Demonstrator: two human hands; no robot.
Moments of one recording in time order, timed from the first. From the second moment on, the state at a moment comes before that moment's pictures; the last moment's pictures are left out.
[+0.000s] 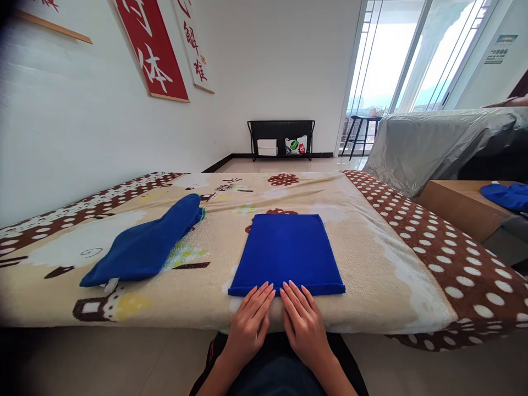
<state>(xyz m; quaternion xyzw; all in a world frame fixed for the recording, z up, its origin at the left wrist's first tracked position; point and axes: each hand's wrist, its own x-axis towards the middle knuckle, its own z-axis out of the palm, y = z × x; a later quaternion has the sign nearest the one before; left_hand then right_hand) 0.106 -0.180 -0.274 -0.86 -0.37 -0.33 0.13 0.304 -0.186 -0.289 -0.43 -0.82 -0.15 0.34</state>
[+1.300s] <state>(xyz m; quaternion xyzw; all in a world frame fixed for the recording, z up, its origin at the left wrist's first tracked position) 0.007 -0.173 -0.235 -0.81 -0.52 -0.25 0.08 0.429 -0.179 -0.283 -0.59 -0.72 -0.10 0.35</state>
